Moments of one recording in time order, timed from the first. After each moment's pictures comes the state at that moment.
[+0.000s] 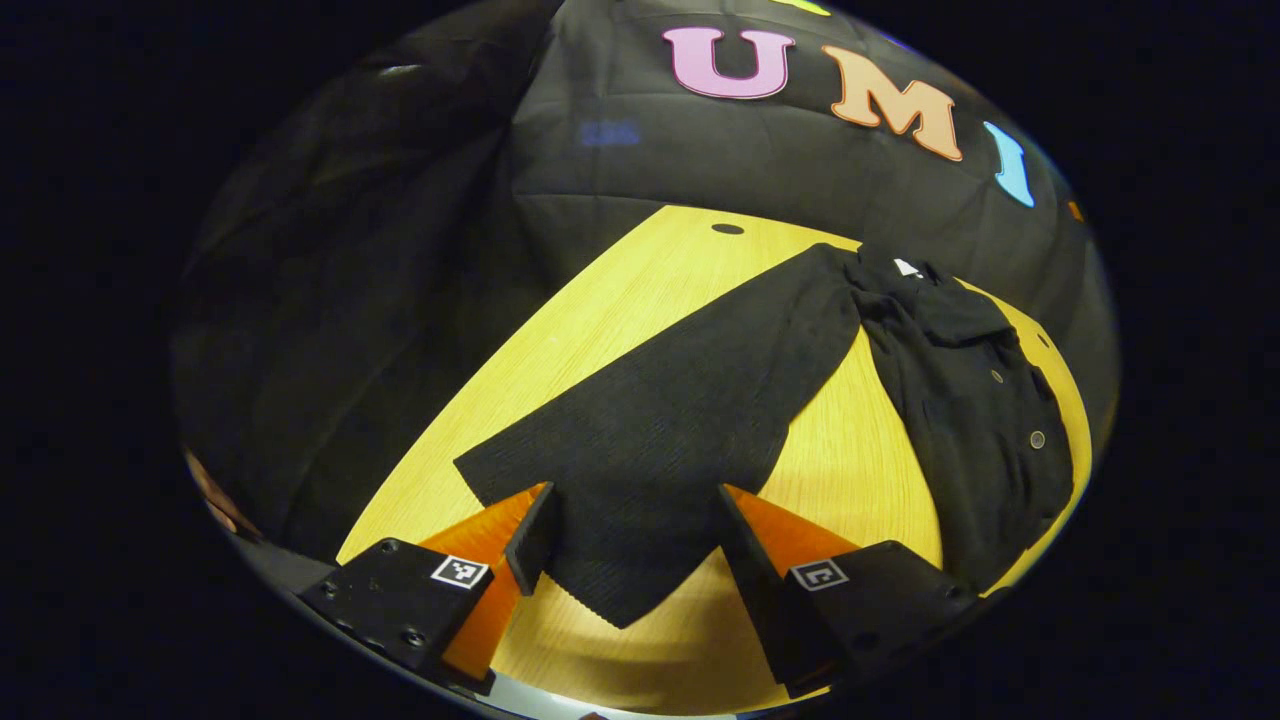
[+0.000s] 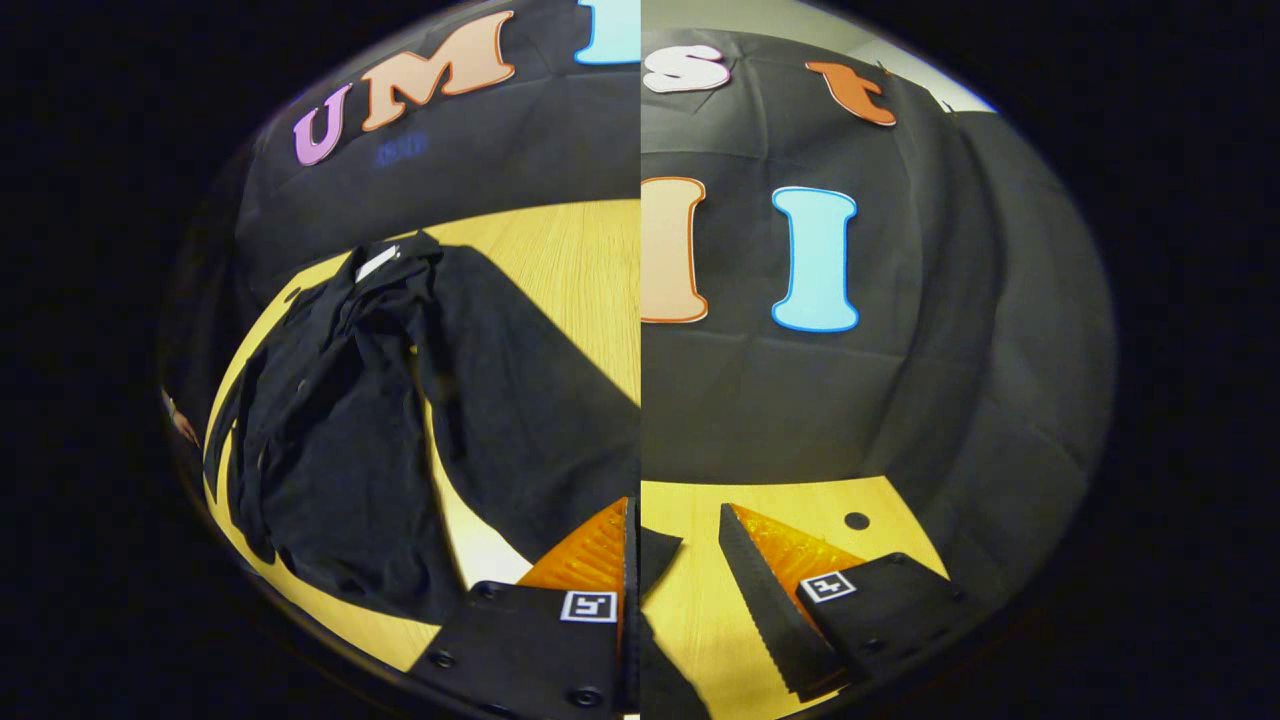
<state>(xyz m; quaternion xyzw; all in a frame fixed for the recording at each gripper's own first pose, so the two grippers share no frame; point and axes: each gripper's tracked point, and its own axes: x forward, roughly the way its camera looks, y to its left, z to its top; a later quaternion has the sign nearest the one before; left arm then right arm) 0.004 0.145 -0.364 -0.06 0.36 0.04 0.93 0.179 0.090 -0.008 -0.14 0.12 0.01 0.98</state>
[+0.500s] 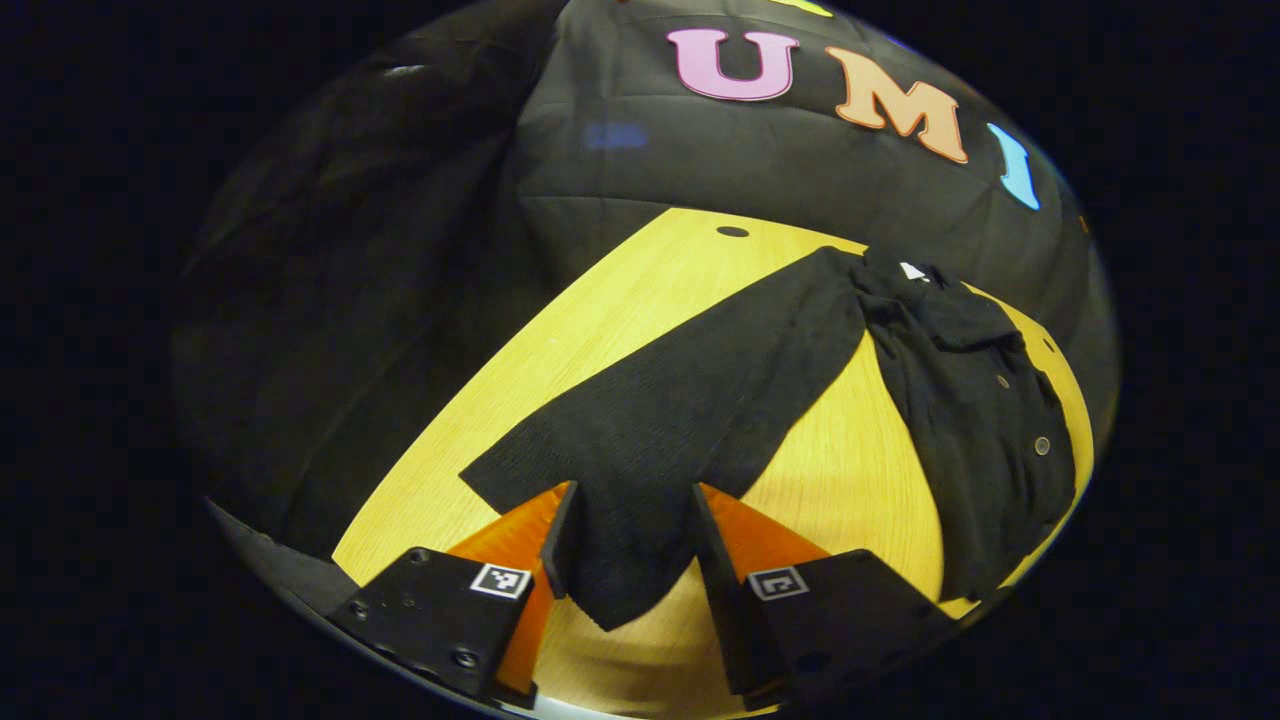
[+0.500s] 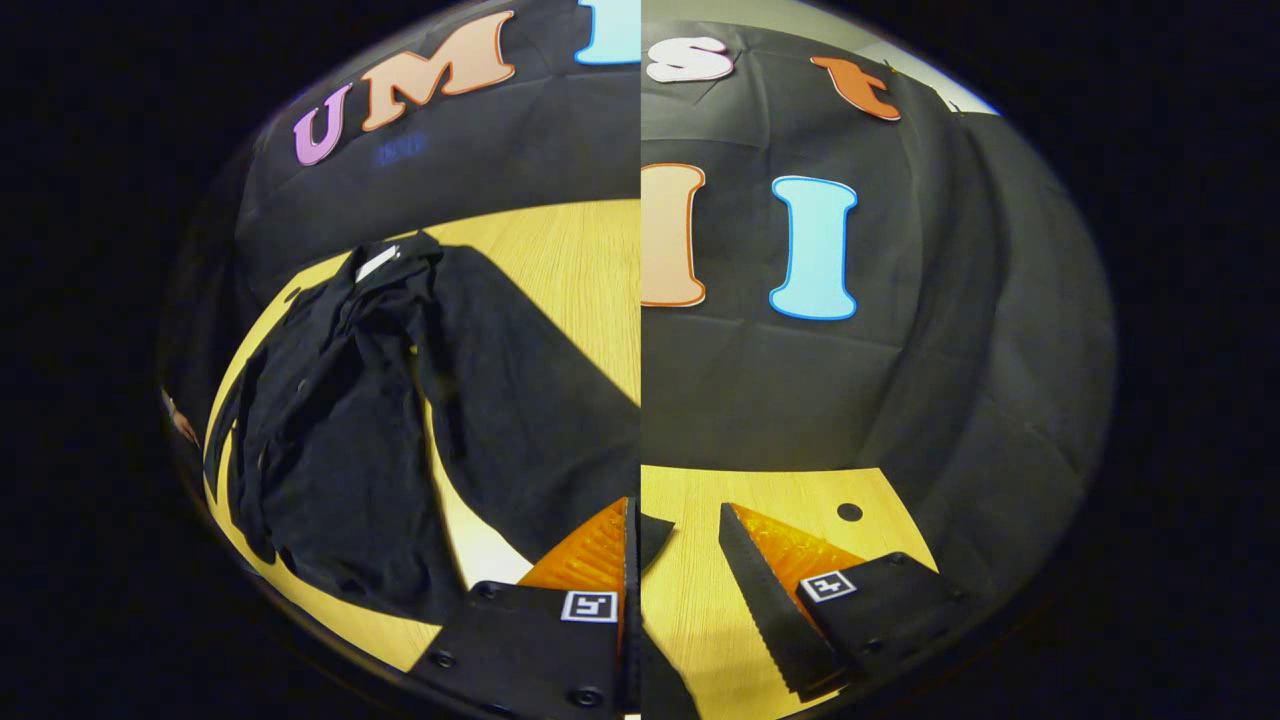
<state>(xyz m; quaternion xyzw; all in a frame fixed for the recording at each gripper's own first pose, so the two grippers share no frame) 0.009 0.141 -0.363 -0.05 0.35 0.04 0.93 0.171 0.073 -0.022 -0.16 0.14 0.00 0.98</state>
